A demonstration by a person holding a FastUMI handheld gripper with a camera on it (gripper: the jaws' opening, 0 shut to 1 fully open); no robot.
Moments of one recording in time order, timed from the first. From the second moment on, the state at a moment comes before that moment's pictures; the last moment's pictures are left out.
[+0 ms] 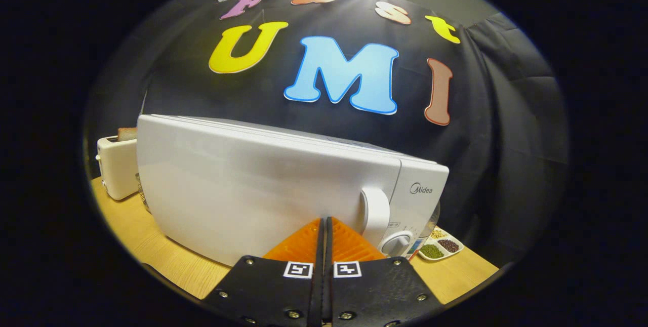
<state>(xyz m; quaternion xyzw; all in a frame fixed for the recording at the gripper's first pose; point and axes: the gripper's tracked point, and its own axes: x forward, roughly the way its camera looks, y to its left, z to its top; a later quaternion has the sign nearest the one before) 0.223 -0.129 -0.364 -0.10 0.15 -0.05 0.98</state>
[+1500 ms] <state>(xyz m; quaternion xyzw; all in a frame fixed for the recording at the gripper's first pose) 0.016 -0.019 -0.052 -0.02 0.08 0.03 1.00</state>
